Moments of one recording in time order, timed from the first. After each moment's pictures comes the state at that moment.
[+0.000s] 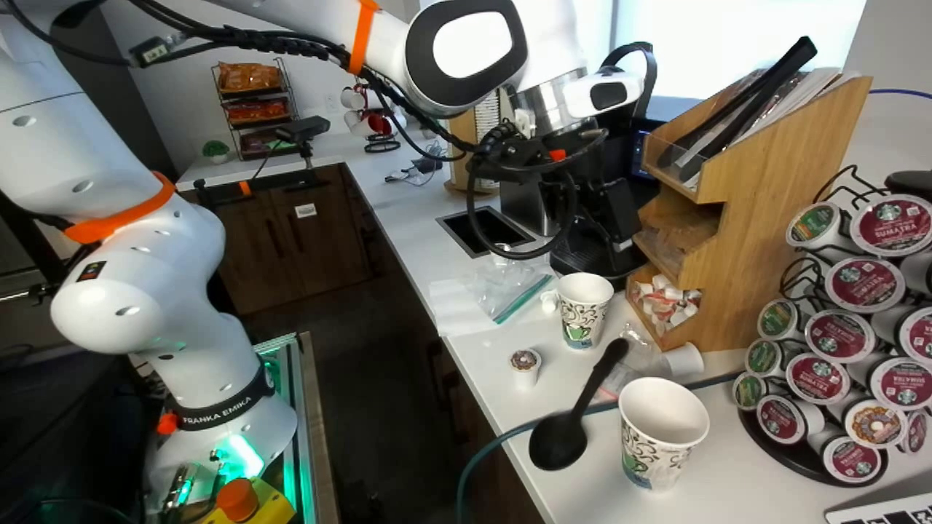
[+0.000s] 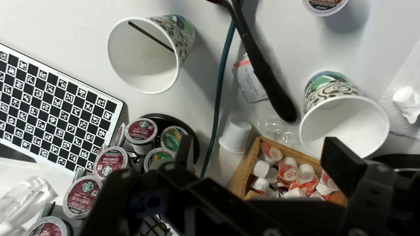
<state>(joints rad) -0.18 -0.22 -0.20 -2.31 -0.30 2.38 -0.16</state>
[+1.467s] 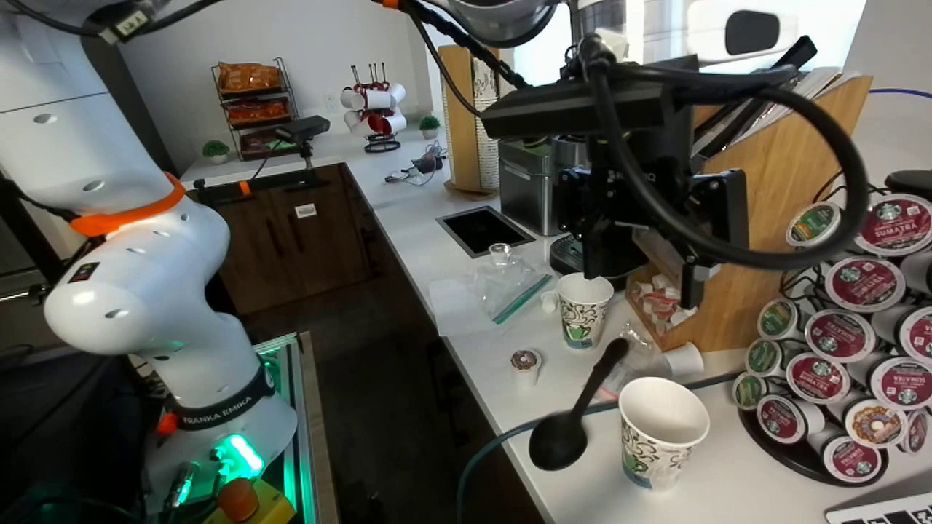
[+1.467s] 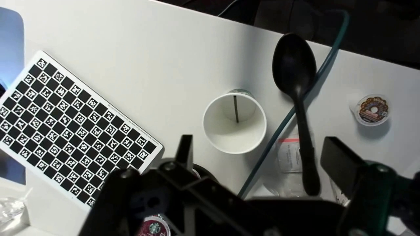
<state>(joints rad) -0.25 -0.12 -0.36 -2.00 -0.22 2.00 -0.75</state>
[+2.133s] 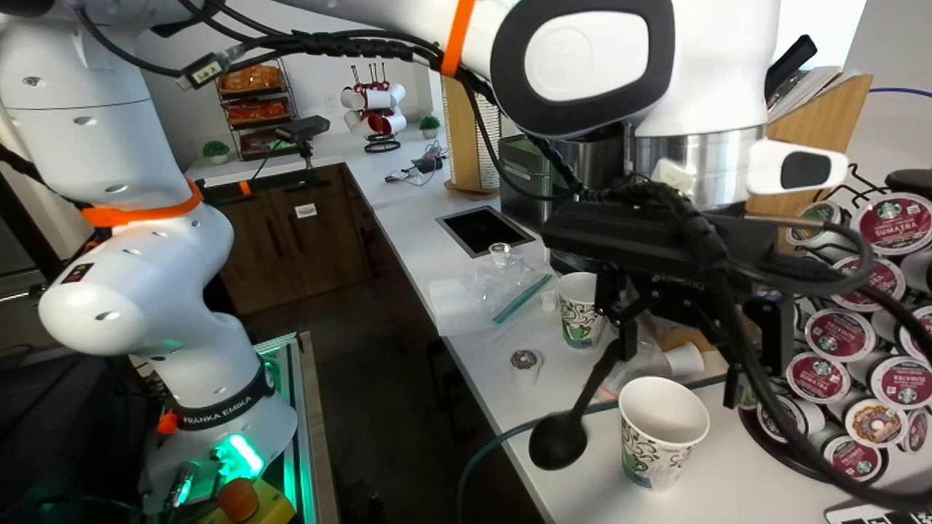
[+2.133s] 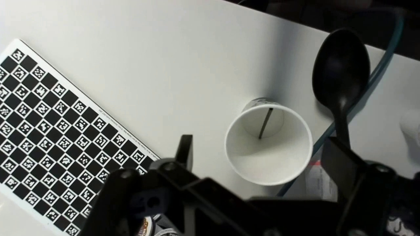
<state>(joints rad) -0.31 0.08 -0.37 -1.98 -0.15 2.16 -0.86</state>
